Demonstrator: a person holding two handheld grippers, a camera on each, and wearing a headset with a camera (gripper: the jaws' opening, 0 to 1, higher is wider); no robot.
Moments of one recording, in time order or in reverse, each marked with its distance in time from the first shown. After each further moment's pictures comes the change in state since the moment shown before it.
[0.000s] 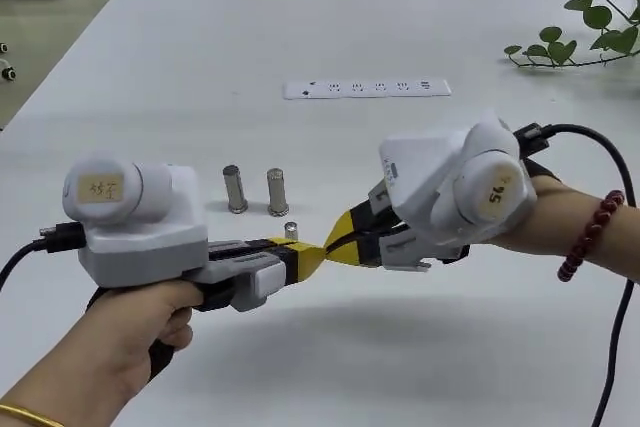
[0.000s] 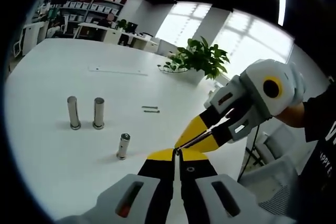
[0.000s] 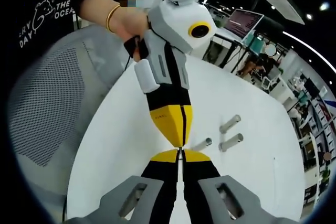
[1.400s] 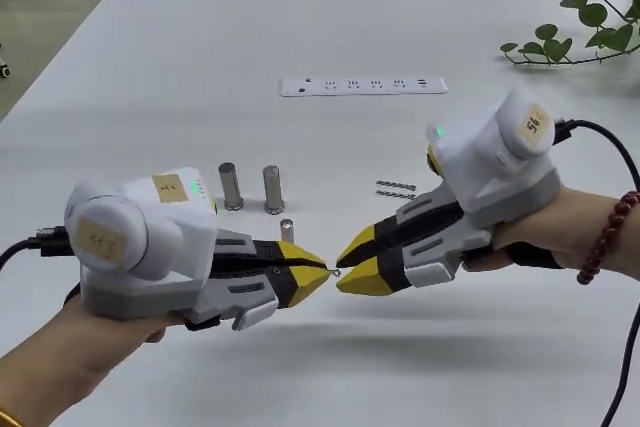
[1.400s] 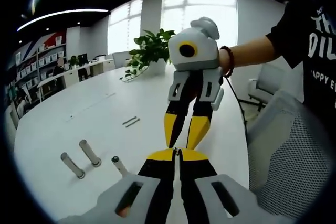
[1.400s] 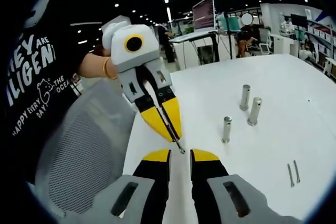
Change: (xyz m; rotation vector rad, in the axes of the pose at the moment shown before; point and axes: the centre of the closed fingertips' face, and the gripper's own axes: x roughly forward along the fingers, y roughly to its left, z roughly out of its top) left arm -0.002 -0.024 -0.013 0.559 0.083 -0.155; right arm -0.013 0.026 -0.006 0.554 -0.215 0.206
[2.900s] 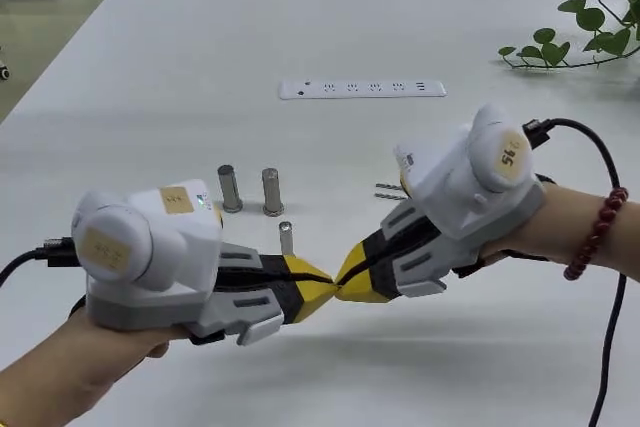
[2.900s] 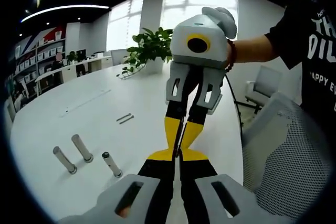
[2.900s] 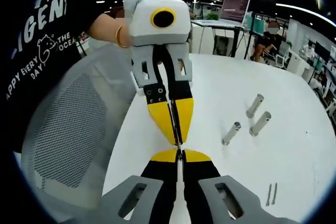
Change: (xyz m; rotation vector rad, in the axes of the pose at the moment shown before) left arm 0.004 -0.010 -0.006 -0.039 0.001 -0.020; right arm 0.010 0.008 -0.009 -0.295 0.201 -0.017
